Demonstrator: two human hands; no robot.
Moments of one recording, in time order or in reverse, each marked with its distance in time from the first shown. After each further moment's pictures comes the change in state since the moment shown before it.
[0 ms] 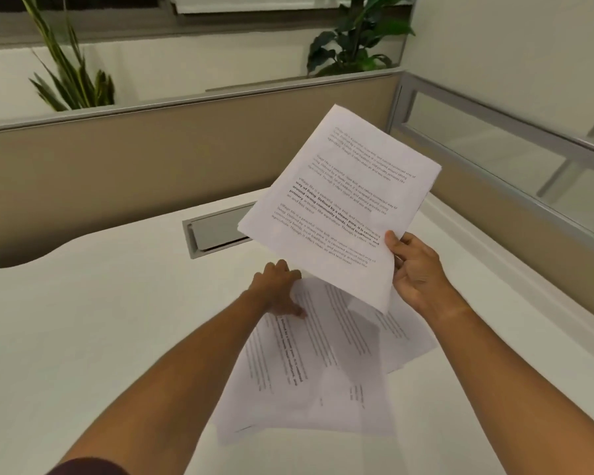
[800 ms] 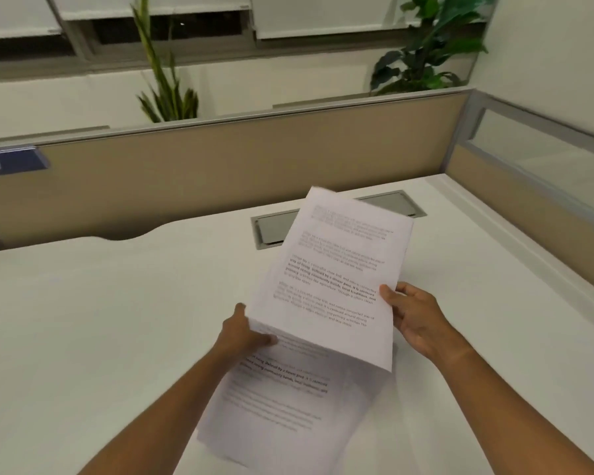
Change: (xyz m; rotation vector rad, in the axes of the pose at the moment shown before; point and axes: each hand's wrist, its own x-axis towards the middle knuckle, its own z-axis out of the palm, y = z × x) left_hand -0.169 -0.078 0.039 -0.830 0.207 -0.598; right_hand -0.047 0.075 0.022 -0.225 -0.159 0.216
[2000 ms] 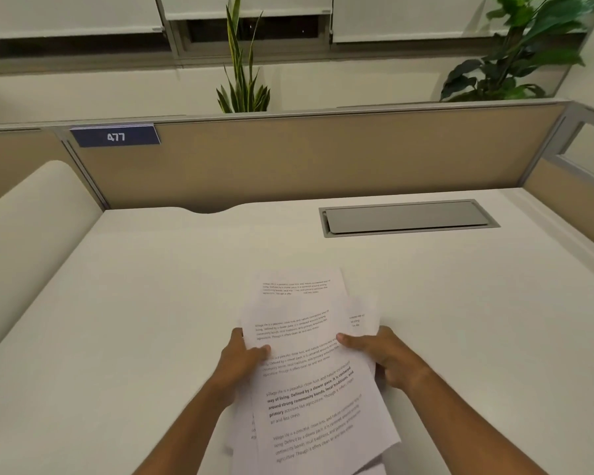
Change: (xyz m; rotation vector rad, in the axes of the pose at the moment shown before) left_hand -0.086 -0.130 -0.044 -0.549 0.150 -0.153; right_hand -0.049 0.113 0.120 -0.328 -0.296 0.306
